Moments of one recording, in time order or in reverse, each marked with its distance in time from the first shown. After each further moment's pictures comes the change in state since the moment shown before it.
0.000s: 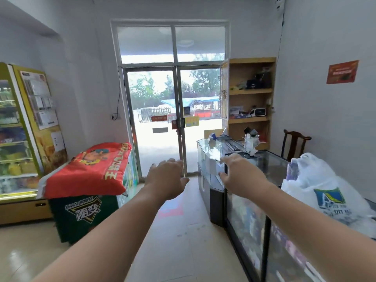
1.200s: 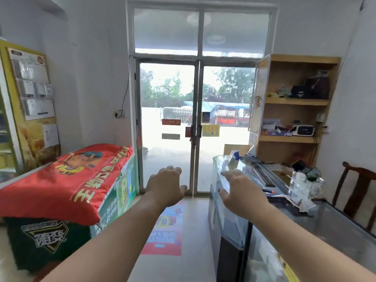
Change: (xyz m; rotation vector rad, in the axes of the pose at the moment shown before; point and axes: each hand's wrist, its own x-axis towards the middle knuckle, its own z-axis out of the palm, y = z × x) left_hand 0.539 -0.107 0.234 -0.085 -0.022 -0.236; right_hand 0.551 0.166 0.218 0.027 -0.074 -0.104
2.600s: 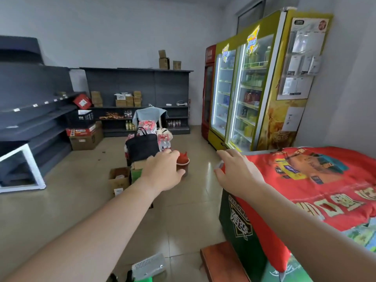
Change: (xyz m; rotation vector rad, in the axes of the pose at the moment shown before) left_hand 0.030 -0.547 -0.030 0.469 0.177 -1.260; right_hand 0.393 -0.589 0.329 0.436 -0.267 -1.292
